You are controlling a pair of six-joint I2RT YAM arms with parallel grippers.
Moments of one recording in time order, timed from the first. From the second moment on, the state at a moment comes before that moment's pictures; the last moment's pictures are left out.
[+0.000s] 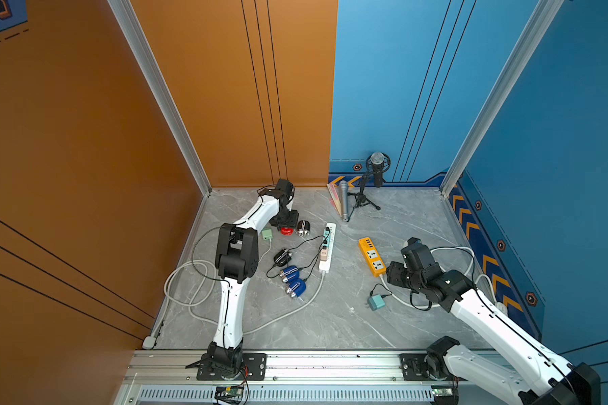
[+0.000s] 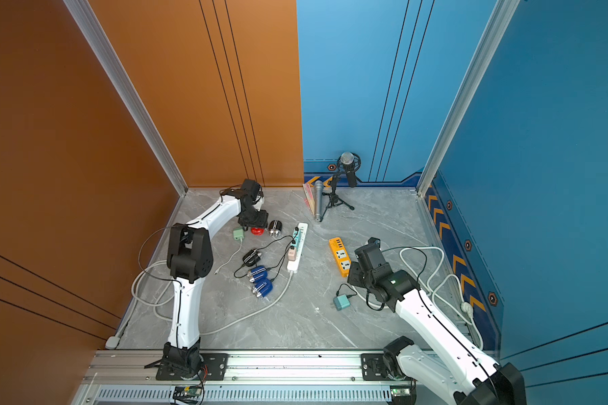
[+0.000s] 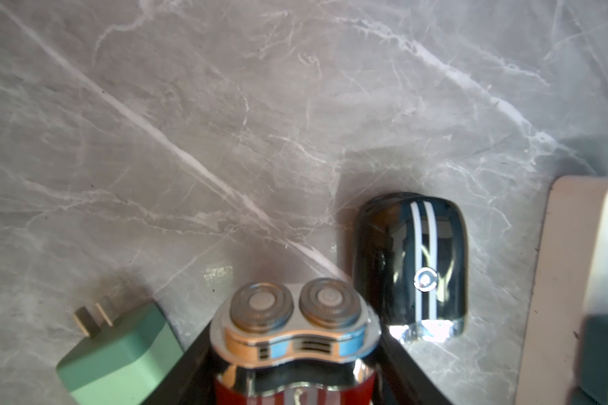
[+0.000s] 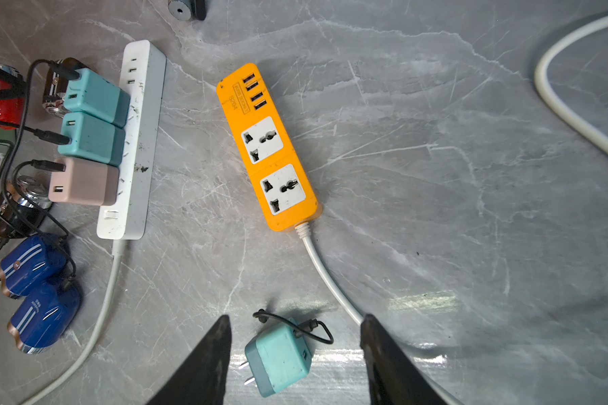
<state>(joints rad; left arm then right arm) -0.25 2.30 1.99 -0.92 0.03 -0.12 0.47 0.96 0.75 -0.73 0.15 0.63</state>
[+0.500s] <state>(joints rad) -0.27 2.40 2.06 -0.93 0.00 -0.16 0.45 0.96 0.75 -0.74 0.15 0.63</state>
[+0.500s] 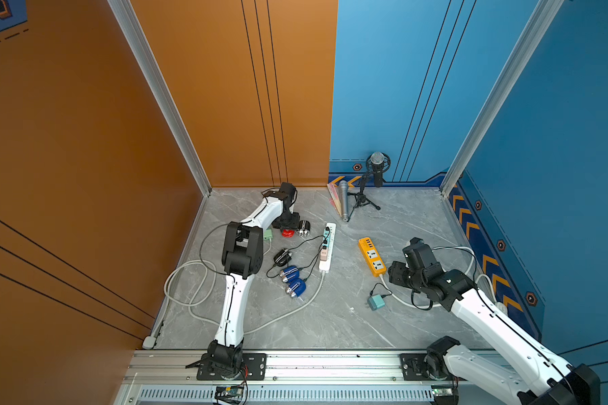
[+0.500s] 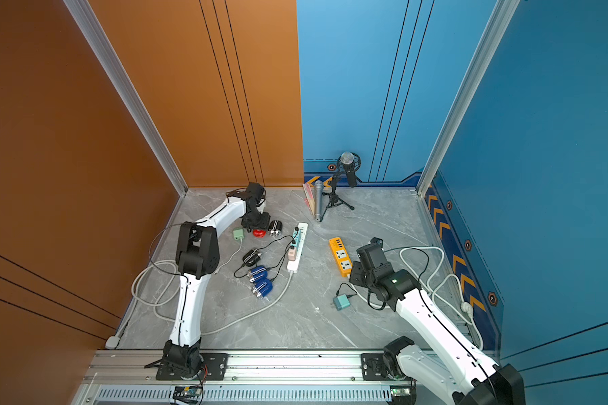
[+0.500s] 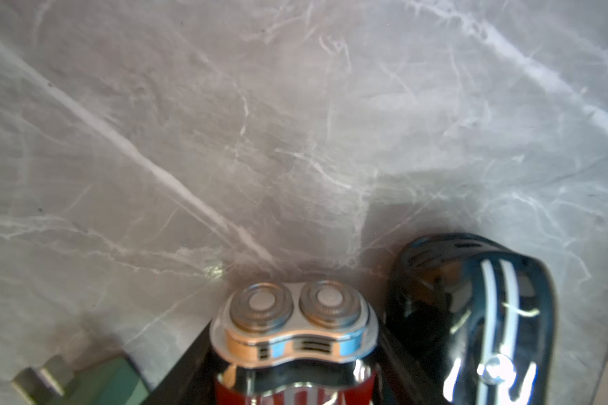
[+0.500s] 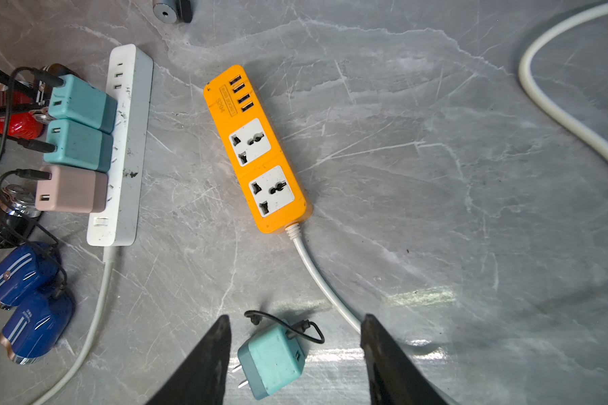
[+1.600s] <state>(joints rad) -0.33 2.46 2.17 -0.93 -0.03 -0.25 0.52 0.95 0.76 -0.90 0.21 0.70</state>
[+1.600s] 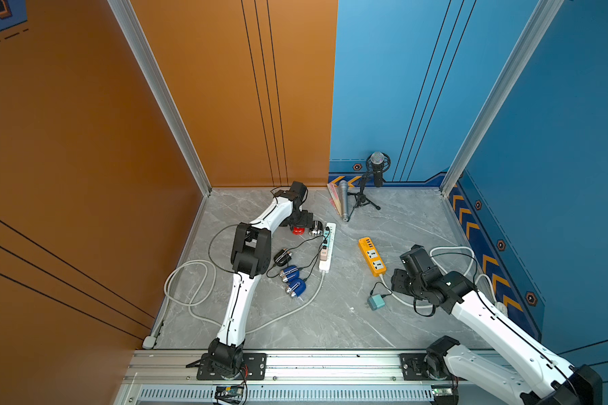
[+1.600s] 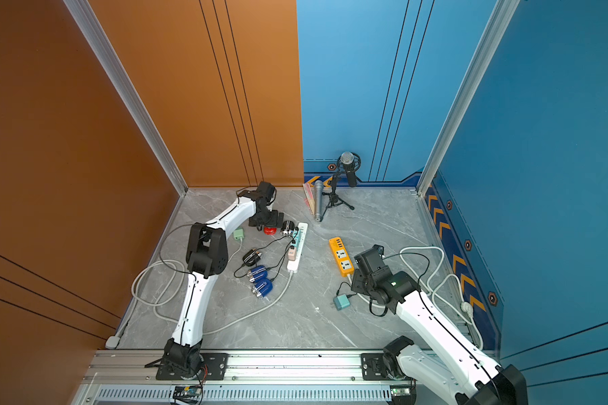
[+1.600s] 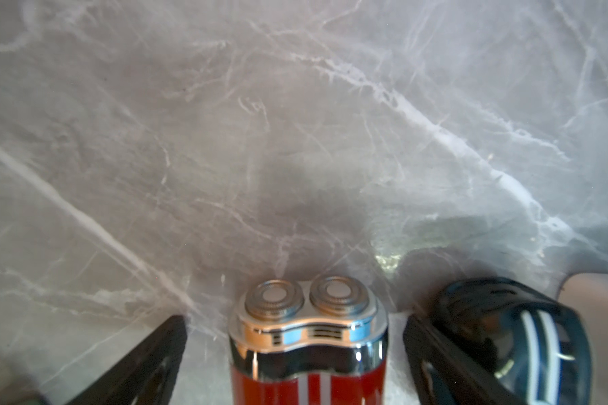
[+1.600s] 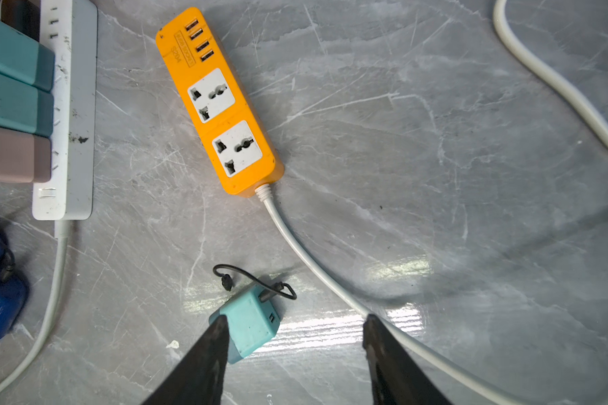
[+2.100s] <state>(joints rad) -0.31 2.03 2.04 -0.92 -0.09 -0.23 0.84 1.12 0.78 -0.98 0.34 1.06</state>
